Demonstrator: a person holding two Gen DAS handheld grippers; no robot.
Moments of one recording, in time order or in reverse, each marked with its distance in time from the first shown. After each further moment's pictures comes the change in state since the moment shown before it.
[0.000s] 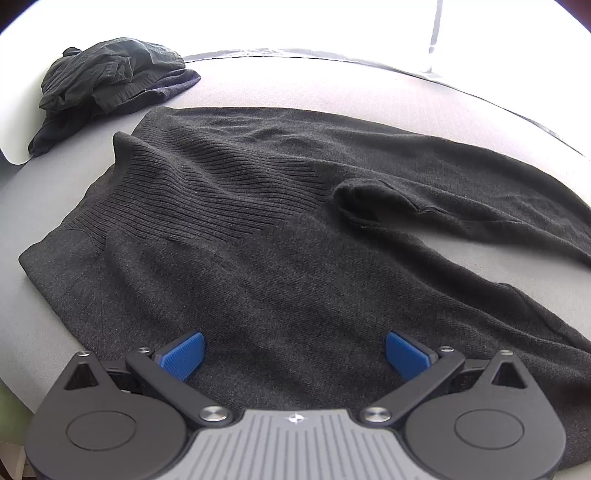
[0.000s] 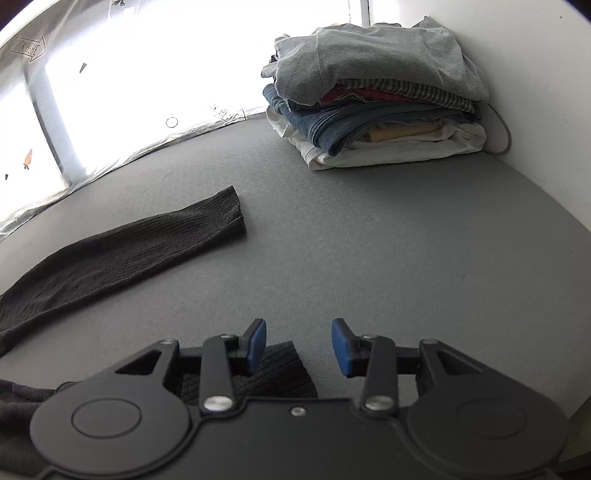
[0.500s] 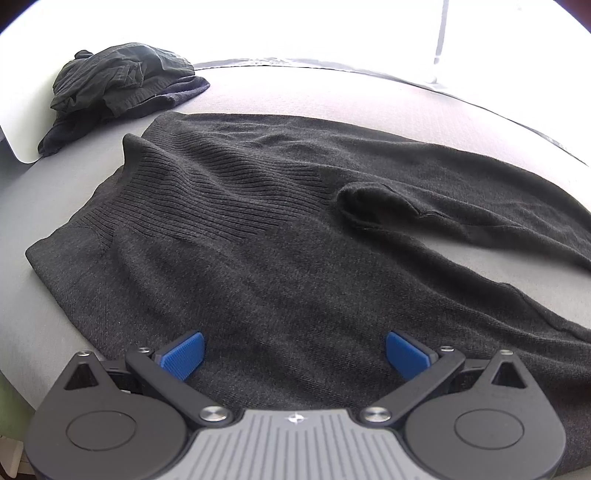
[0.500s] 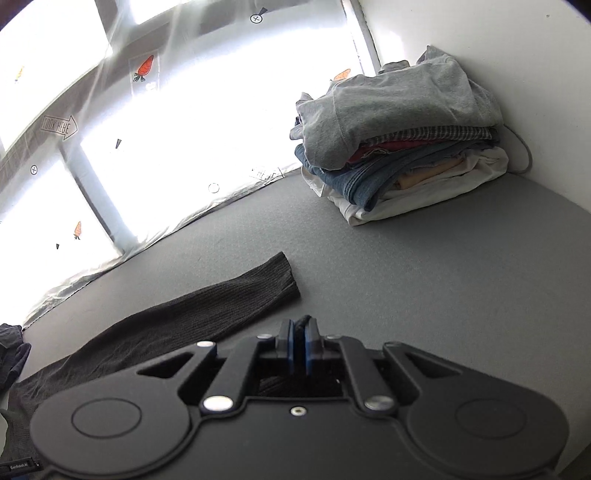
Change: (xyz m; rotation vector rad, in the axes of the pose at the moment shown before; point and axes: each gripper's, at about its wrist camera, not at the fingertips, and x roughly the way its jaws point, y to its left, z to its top) left arm -0.003 -0.002 -0.007 -0.022 -0.043 0.018; right arm -0.033 -0.015 0.017 0.100 -0.137 0.140
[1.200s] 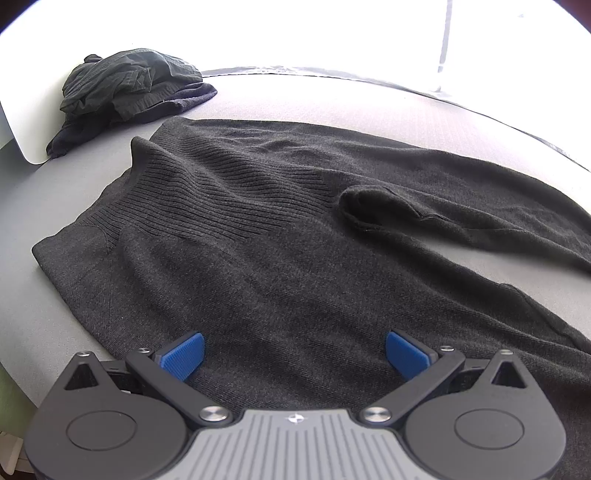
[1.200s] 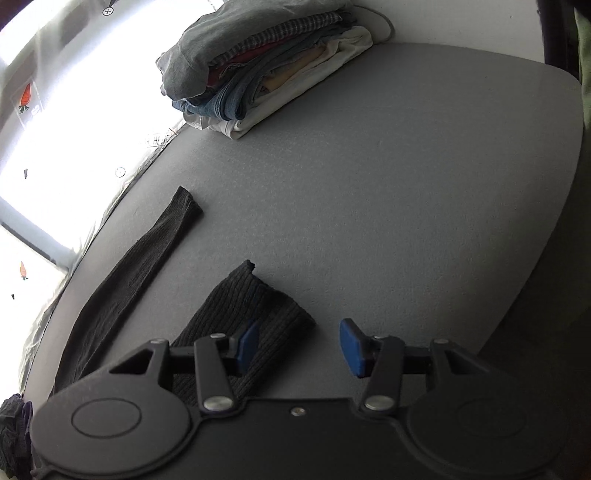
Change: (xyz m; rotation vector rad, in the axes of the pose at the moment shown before) left arm -0.002 -0.003 -0.005 -0.012 -0.034 0.015; right arm -0.022 -0.044 -0.077 0.445 0.170 -0.079
